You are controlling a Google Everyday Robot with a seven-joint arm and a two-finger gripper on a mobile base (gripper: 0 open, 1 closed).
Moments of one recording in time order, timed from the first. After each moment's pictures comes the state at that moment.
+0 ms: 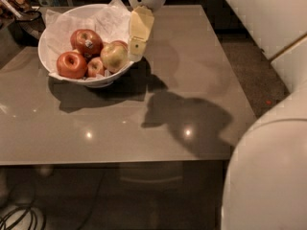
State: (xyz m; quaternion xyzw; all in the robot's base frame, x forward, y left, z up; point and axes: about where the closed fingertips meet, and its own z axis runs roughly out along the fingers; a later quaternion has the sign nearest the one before) arm 0.607 0.031 0.985 -0.69 0.70 0.04 0.17
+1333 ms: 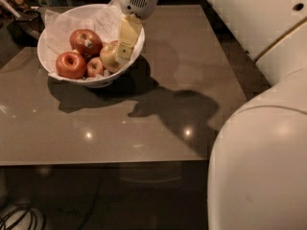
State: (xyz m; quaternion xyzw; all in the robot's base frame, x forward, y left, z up) arm 0.623 0.056 0.963 -0.67 0.72 0.08 0.17
